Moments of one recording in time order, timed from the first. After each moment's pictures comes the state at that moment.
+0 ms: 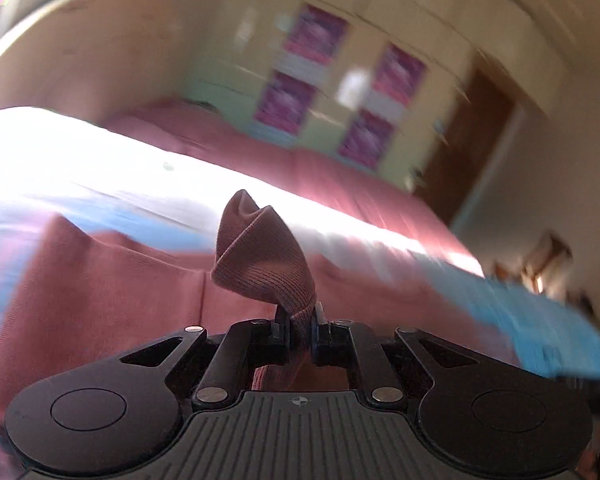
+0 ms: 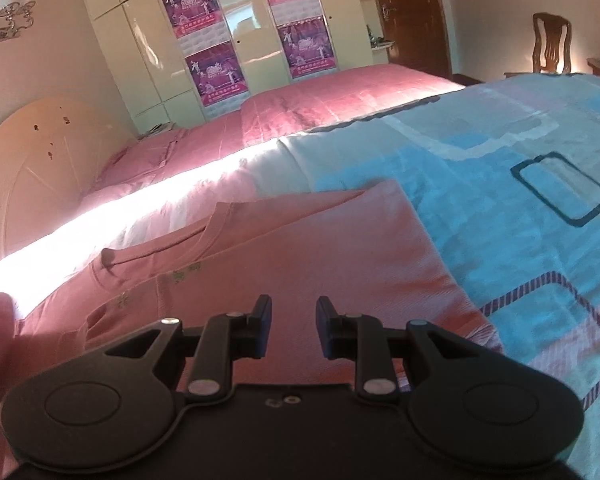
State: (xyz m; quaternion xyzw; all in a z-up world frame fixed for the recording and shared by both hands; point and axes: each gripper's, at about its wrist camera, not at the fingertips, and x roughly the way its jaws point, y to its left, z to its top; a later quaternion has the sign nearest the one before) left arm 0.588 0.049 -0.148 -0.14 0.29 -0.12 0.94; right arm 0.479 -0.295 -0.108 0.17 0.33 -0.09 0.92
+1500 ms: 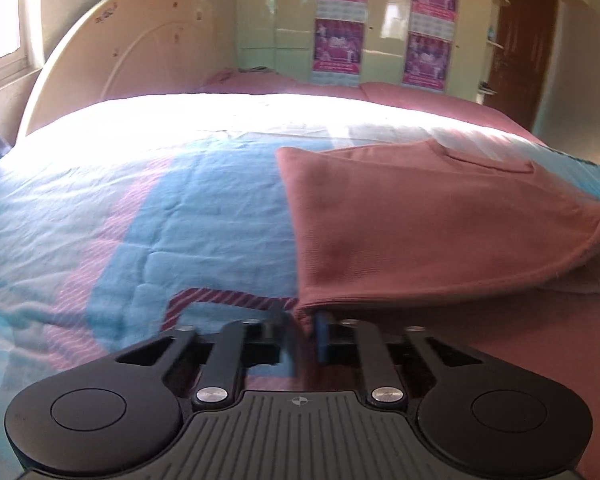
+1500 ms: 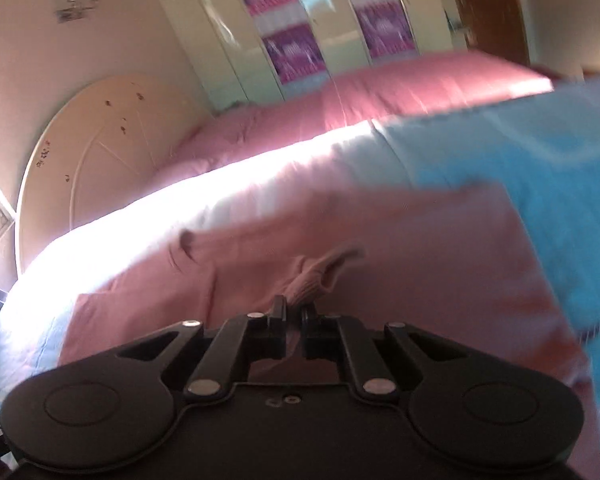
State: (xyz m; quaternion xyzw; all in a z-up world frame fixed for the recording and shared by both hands) left arm 0.541 0.092 -0.186 0.00 0.35 -0.01 0.93; right arm 0.495 -0.268 -0.103 0.18 0.34 0.04 0.92
